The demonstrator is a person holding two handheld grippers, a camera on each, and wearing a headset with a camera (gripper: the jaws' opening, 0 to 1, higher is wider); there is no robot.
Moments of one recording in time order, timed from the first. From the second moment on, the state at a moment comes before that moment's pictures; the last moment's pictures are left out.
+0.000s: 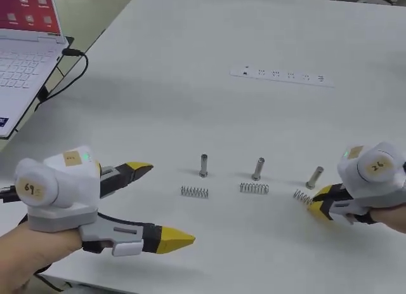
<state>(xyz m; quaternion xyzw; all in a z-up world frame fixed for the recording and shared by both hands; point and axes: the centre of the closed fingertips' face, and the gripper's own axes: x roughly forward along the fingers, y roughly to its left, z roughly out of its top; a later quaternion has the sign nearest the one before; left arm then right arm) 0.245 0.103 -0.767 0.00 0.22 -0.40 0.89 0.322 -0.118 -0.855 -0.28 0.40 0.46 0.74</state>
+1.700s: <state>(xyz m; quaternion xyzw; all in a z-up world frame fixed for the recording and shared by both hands) 0.247 -0.001 -0.760 0.01 0.19 -0.54 0.82 0.251 -0.057 -0.780 -0.34 0.28 0.60 0.67</state>
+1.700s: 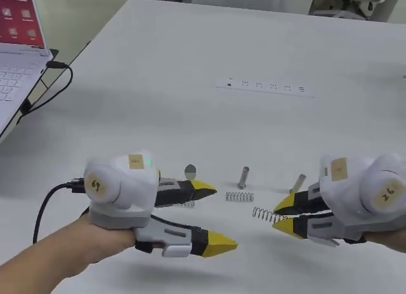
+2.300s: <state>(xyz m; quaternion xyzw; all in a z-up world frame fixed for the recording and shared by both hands) 0.244 -0.027 -0.758 0.00 0.18 -0.56 0.81 0.231 -0.042 -0.772 -0.35 0.25 0.63 0.65</state>
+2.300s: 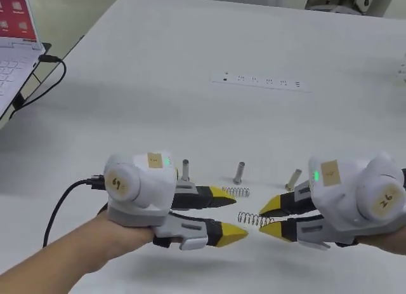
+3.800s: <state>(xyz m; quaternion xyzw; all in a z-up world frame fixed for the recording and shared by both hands) 0.229 -0.034 -0.751 -0.01 0.19 -0.59 0.79 0.222 -0.038 -0.763 -0.33 0.24 0.65 0.64</state>
